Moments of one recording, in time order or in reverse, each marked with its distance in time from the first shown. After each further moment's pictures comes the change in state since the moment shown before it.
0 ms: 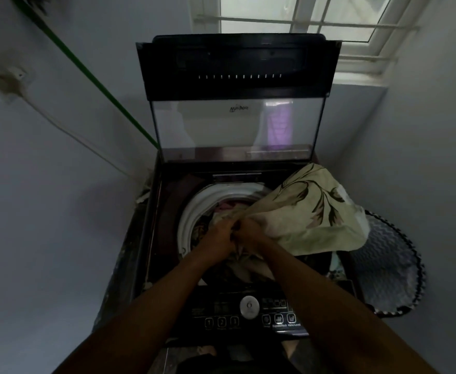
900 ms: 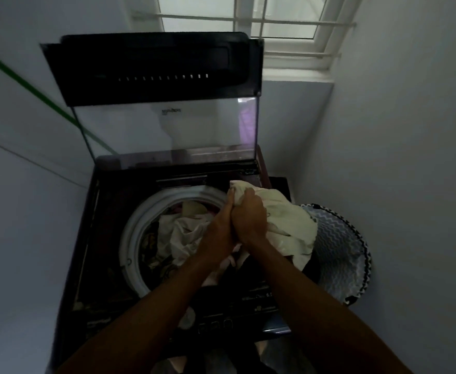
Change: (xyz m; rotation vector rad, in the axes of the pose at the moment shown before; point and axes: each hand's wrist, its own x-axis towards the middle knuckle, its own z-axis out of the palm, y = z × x) left_hand 0.049 0.135 0.084 -0.161 0.169 0.076; right_hand -0.046 0.063 -0.100 0.095 0.649 0.358
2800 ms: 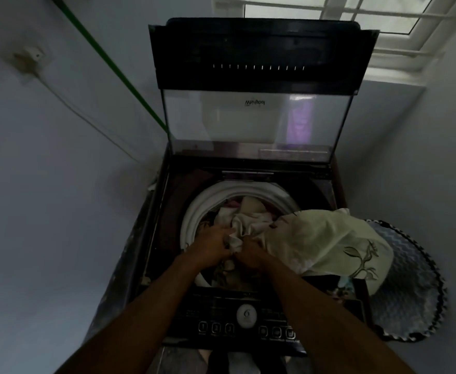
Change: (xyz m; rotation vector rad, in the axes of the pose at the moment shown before) left_hand -0.047 -0.137 -0.125 0.192 -0.265 -0.183; right_hand -0.061 -0.023 0.141 -0.103 -1.023 -0.213
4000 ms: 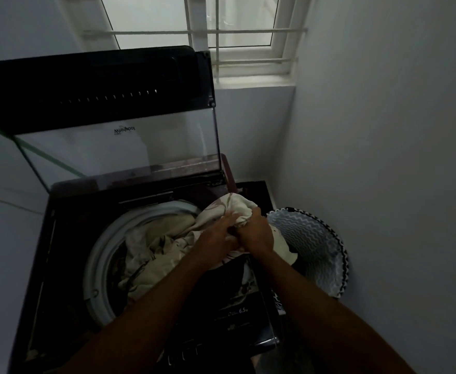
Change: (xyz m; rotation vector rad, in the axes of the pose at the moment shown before) left_hand 0.109 0.176 0.120 -0.015 0.002 0.352; right_hand -0.108 0.133 -0.145 0.418 0.923 0.341
